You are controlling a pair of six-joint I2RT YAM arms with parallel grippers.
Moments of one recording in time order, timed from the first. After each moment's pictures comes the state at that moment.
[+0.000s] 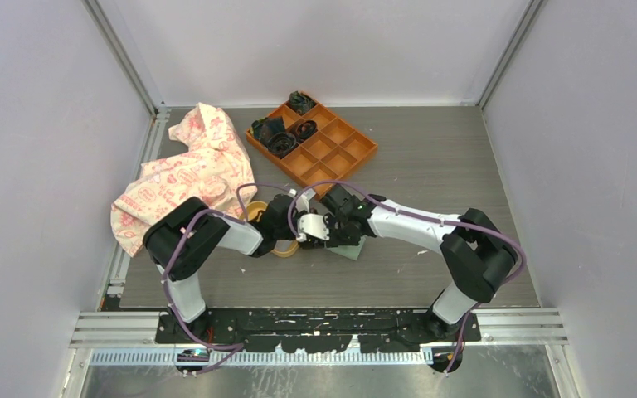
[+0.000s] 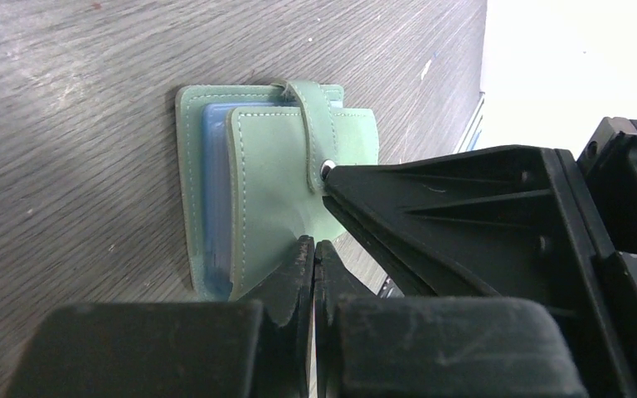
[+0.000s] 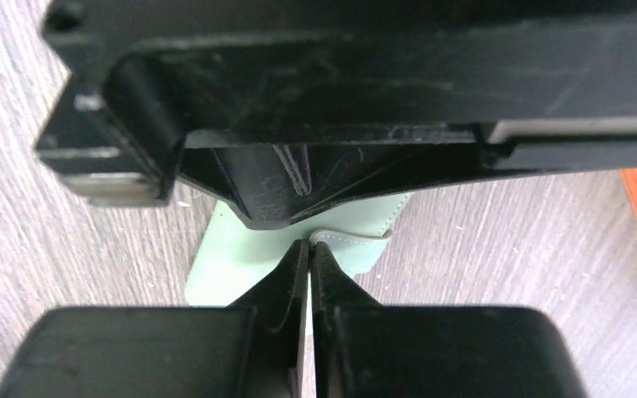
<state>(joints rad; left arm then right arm) -0.73 1.82 0.66 0.64 0.52 -0.97 0.83 1.62 0.97 -0.56 -0.08 -0.83</state>
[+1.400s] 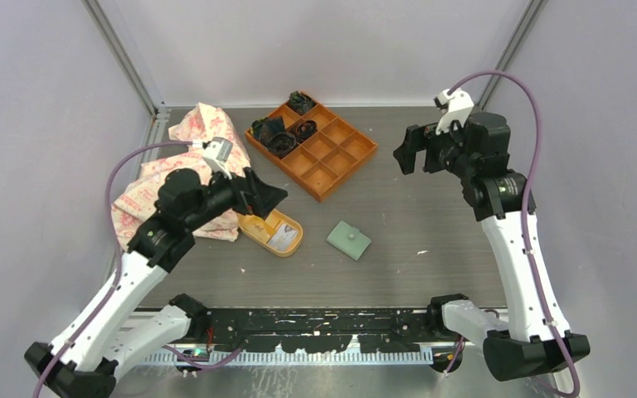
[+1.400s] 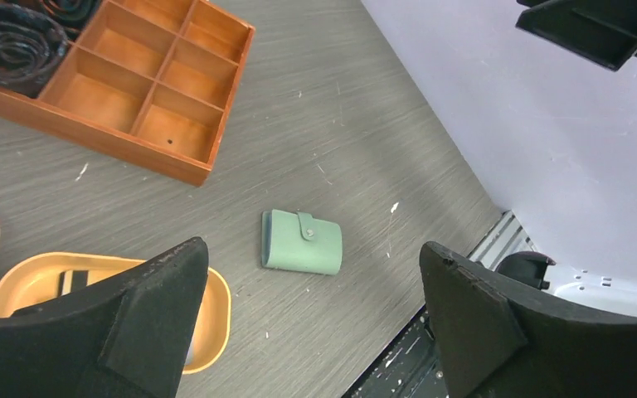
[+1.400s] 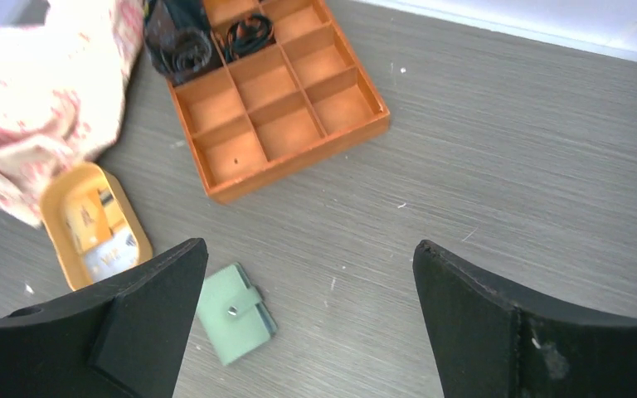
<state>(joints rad) -0.54 0.87 0.89 -0.23 0.27 -0.49 0.13 1.08 1.33 -0.66 -0.28 -0.05</state>
